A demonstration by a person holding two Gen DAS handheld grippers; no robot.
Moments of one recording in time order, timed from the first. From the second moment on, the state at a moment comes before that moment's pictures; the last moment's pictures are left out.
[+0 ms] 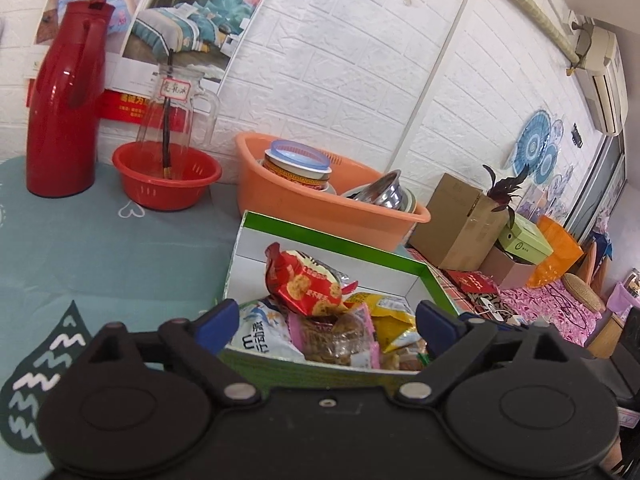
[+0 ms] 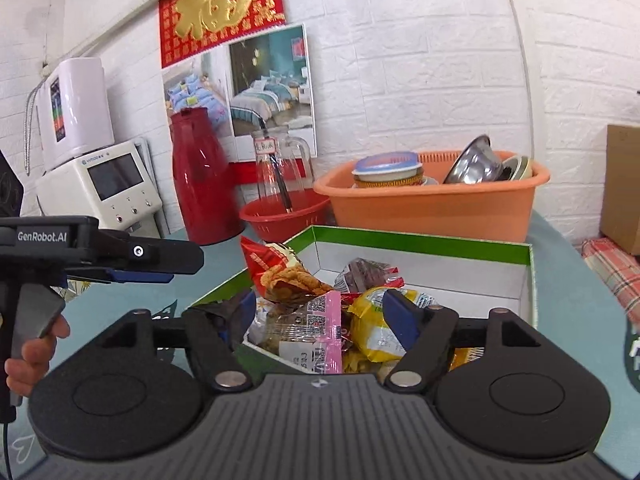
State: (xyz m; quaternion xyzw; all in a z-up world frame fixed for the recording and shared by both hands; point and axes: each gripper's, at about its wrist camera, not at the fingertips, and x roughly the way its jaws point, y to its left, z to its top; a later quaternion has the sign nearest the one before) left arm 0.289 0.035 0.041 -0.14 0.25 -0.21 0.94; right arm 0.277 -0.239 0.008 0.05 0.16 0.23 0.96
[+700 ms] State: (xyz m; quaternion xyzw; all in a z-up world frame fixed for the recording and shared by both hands) left arm 0.140 0.046 0.000 -0.11 0.32 -0.20 0.92; right arm 0.144 -0.268 -0.047 0.08 0.25 0.23 0.94
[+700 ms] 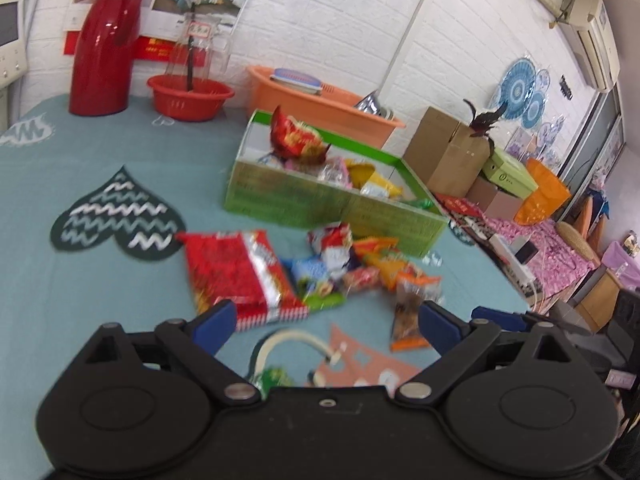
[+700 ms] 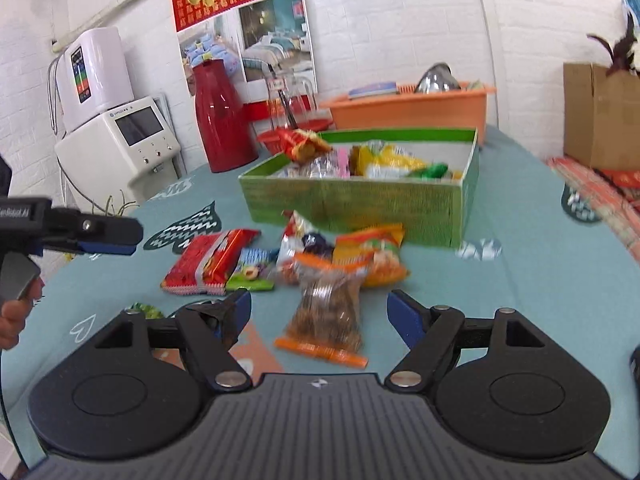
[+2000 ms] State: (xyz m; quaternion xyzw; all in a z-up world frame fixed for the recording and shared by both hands) left arm 0.204 -0.057 -0.007 -0.13 0.35 -0.33 0.87; right arm 0.156 -0.260 -0.039 0.03 0.23 0.26 0.94
